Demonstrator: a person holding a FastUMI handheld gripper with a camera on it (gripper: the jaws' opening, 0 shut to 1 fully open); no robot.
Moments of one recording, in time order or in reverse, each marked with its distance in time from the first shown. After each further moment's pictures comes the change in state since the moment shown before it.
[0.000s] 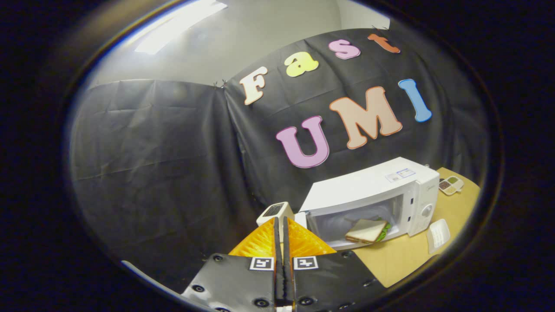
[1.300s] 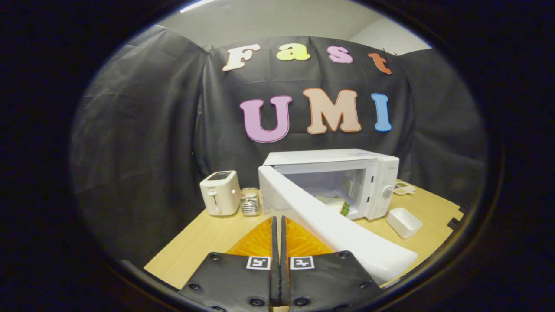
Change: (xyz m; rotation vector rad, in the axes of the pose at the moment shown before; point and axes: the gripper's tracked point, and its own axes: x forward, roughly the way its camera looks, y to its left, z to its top) arm 0.007 -0.061 -0.116 -0.240 0.023 -0.469
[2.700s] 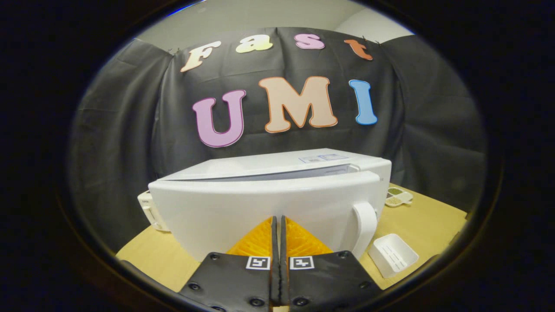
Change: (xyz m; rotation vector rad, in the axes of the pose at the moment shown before) arm 0.169 -0.163 0.006 0.042 -0.012 -0.047
